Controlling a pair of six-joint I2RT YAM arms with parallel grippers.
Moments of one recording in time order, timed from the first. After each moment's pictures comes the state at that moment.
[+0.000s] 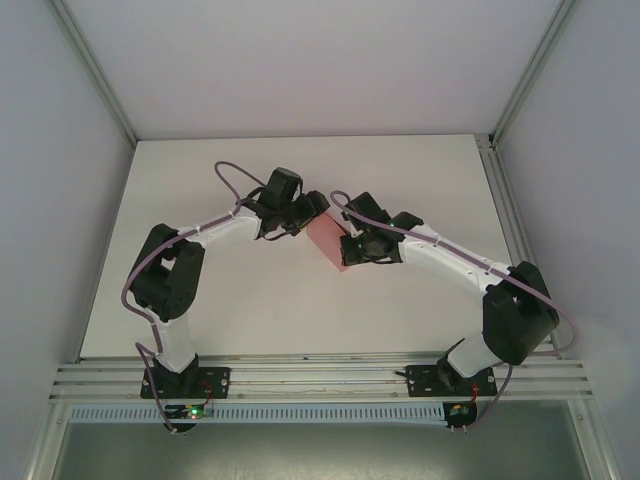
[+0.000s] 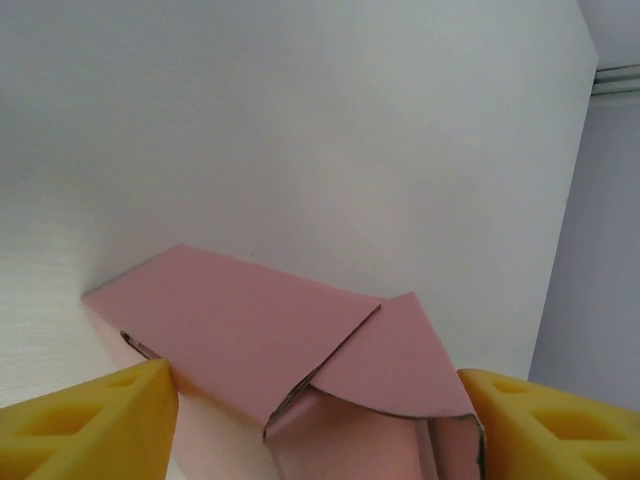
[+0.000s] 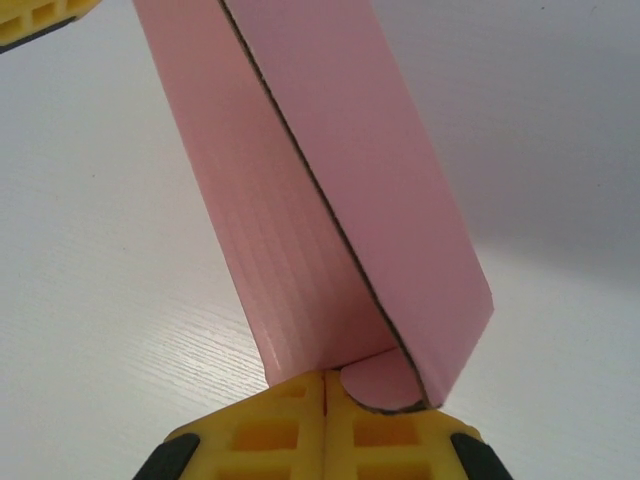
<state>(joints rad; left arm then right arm) -0.50 1.86 1.25 -0.17 0.31 -1.08 0.65 1.52 1.09 -0.68 -0.04 0.45</state>
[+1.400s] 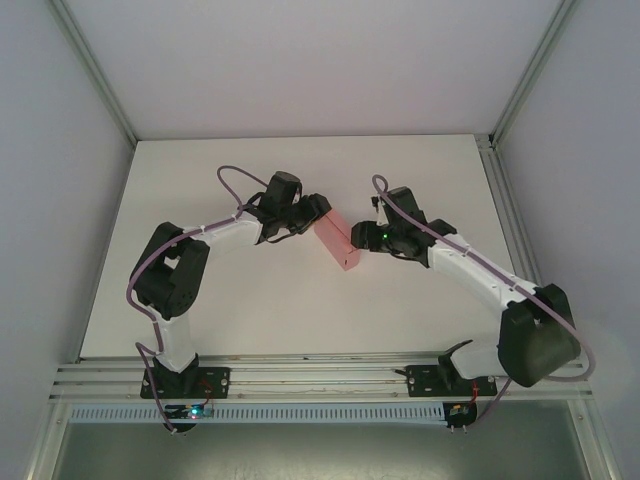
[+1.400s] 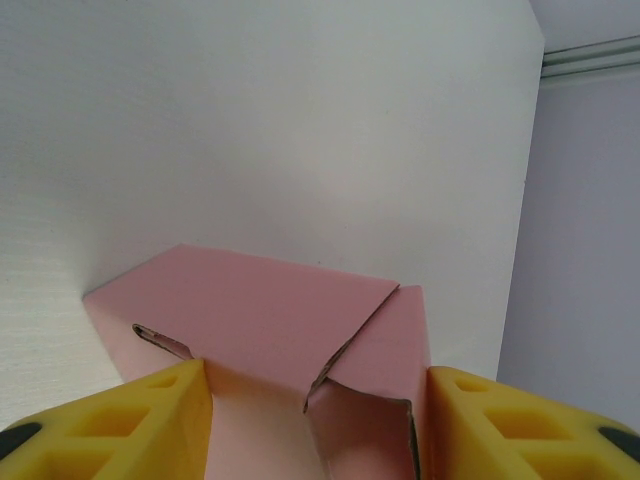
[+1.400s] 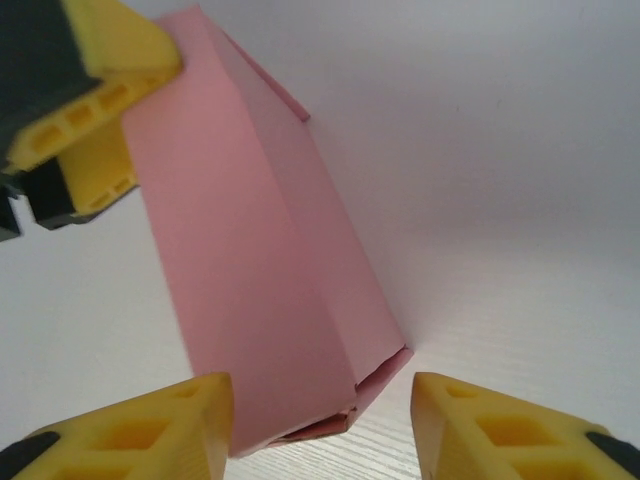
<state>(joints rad) -0.50 1.88 1.20 -0.02 0.36 -1.07 0.45 1.38 0.92 -0.45 -0.20 0.52</state>
